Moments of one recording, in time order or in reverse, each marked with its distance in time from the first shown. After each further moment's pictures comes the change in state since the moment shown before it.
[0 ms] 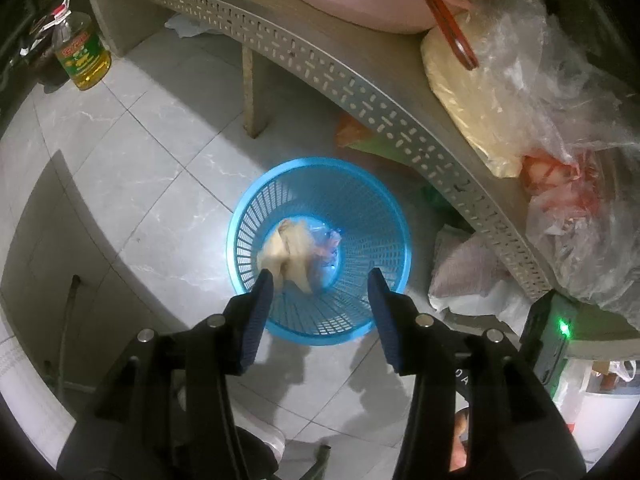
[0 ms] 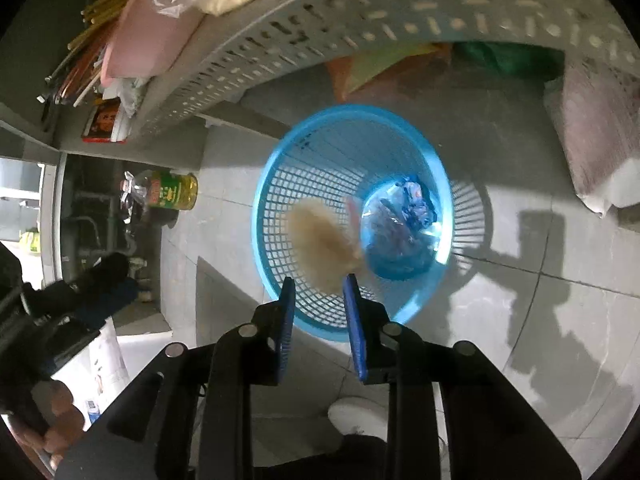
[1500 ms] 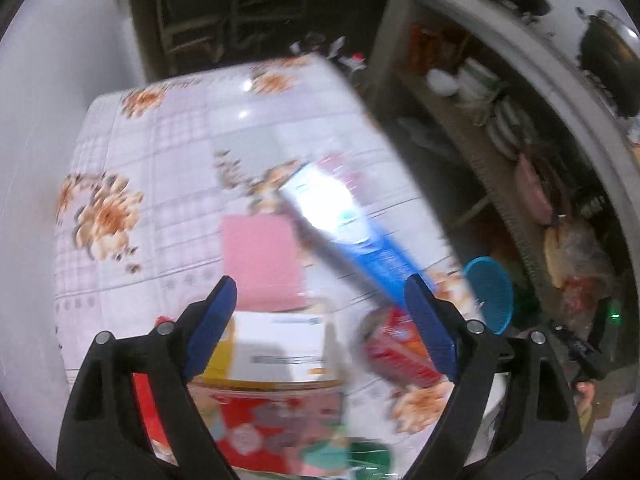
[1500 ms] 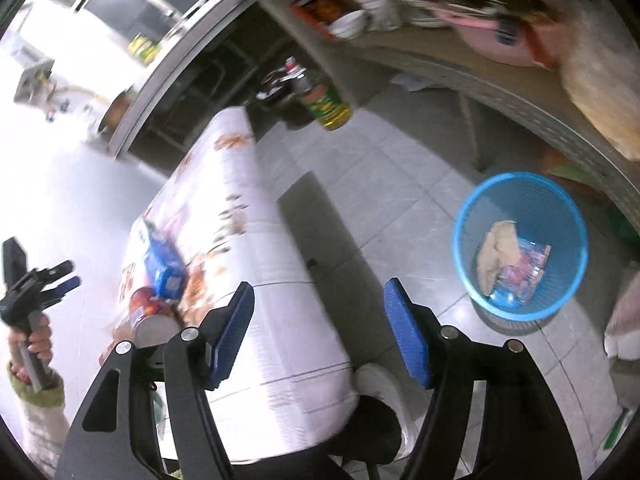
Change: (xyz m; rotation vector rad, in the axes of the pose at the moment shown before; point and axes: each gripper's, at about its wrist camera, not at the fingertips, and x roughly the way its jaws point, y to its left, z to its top) left arm -0.379 0.346 -0.260 -0.496 -0.347 0.252; right arm -0.092 0.243 -0.144 -0.731 0.122 0.161
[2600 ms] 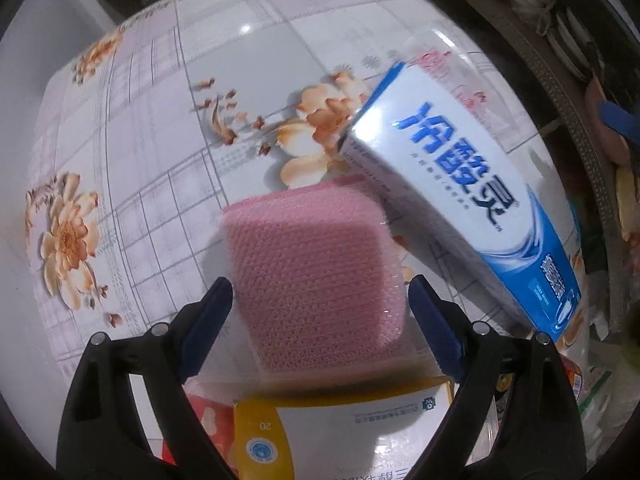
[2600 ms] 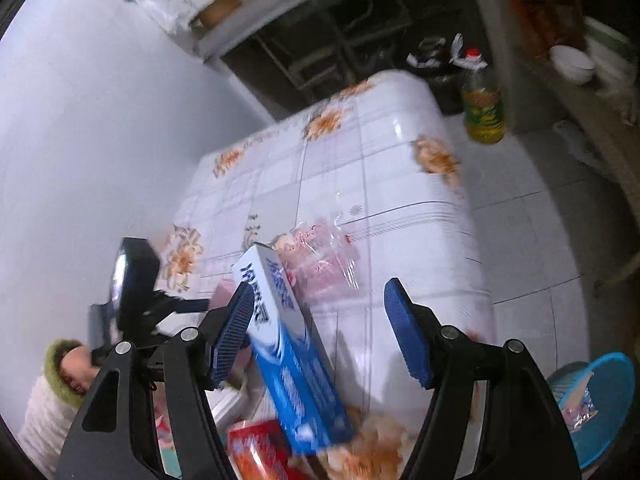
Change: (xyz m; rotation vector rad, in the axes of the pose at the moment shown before) left arm 0.152 0.018 0.027 0.103 0.329 0.127; right arm 0.177 0.244 0.131 -0.392 0.231 0.141
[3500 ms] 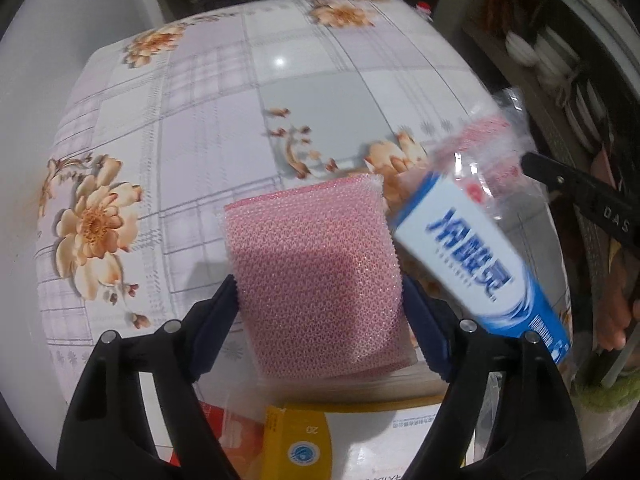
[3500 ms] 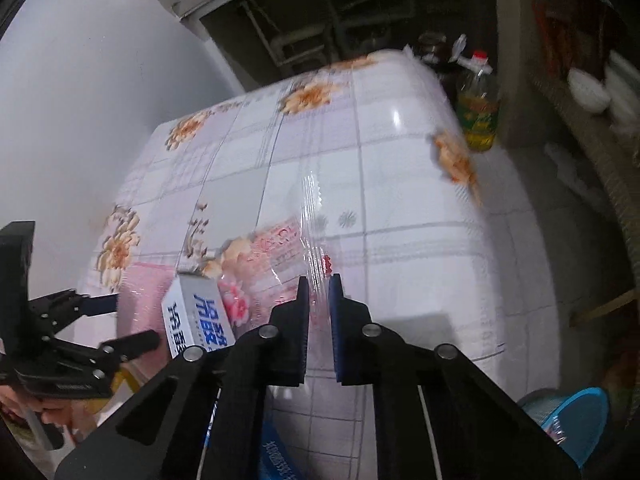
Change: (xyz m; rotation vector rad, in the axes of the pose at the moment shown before) left arm -0.022 0.064 0.006 -0.169 -0.165 -0.013; right arm 0.065 0.021 0.017 -0.104 -0.020 -0.209
